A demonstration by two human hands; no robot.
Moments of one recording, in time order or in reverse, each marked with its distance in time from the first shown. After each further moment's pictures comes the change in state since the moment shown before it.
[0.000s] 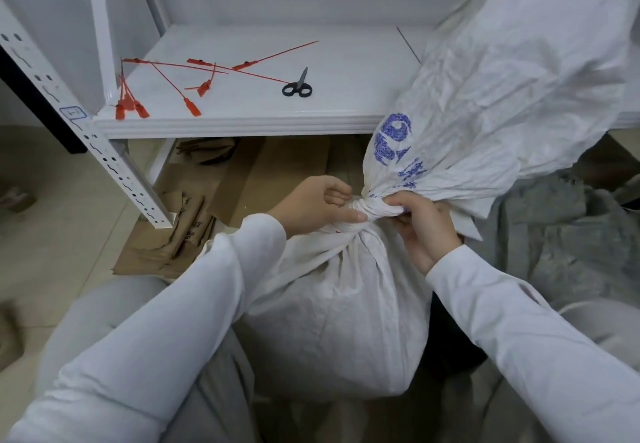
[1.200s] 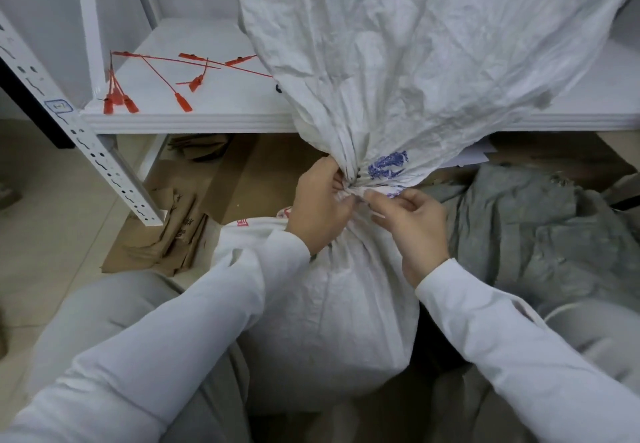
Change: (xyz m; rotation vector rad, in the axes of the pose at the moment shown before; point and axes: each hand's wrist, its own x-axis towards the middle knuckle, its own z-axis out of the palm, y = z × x) left_hand 0.000 0.003 0.039 0.164 0.551 0.431; right_hand -0.008 0.012 0.001 -0.267 0.076 -0.177
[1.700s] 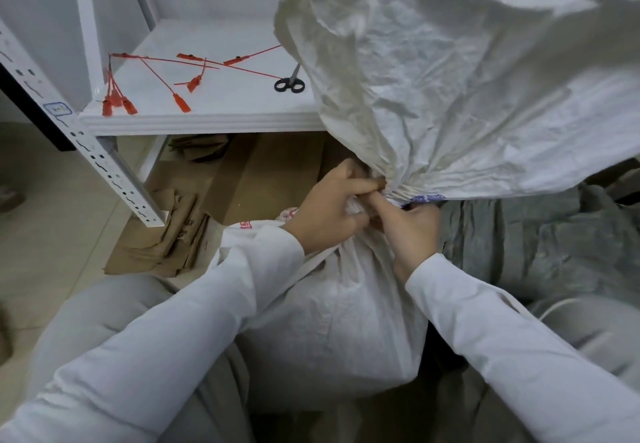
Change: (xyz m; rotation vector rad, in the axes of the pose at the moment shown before) left_hand 0.001 0.014 -0.011 0.009 -0.413 0.147; right_hand 0.000 0.007 0.006 -0.013 0.090 0.025
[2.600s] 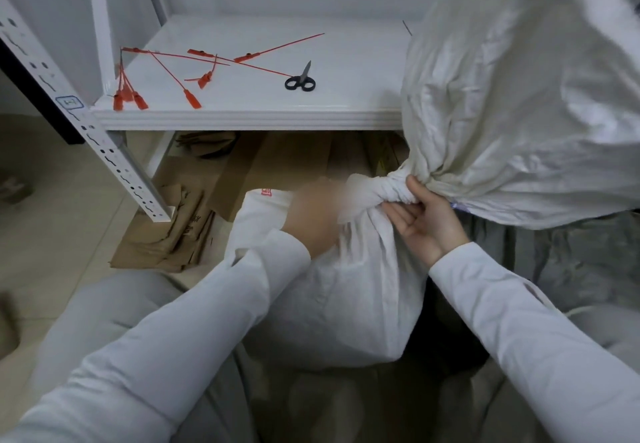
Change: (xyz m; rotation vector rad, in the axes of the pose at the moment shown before) left_hand -0.007 -0.039 0.007 0.650 -0.126 -0.386; right_hand 0.041 -0.003 -0.014 0.529 -0.228 0.388
